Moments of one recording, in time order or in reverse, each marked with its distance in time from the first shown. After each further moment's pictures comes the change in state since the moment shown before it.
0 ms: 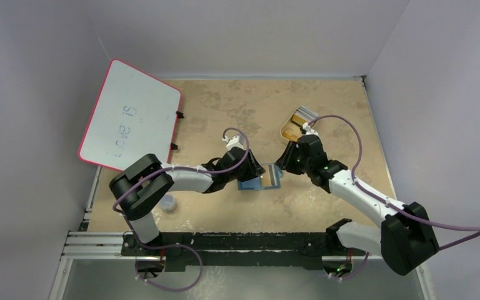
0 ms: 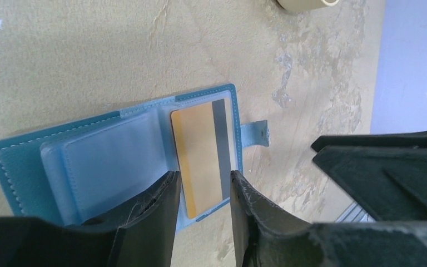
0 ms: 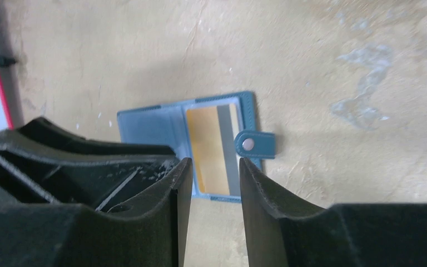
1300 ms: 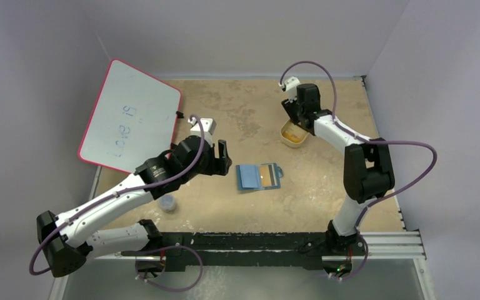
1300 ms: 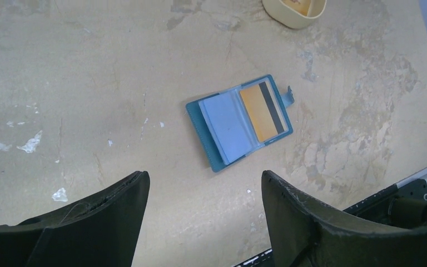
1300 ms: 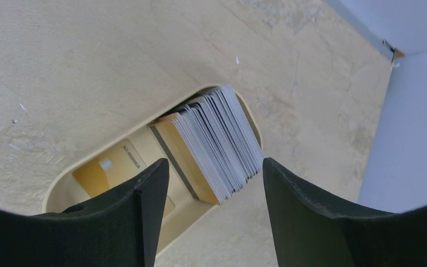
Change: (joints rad) left arm 0.019 -0.682 0.169 -0.881 -0.198 0.468; right arm -0.217 0.607 0.626 0.085 0.253 -1.122
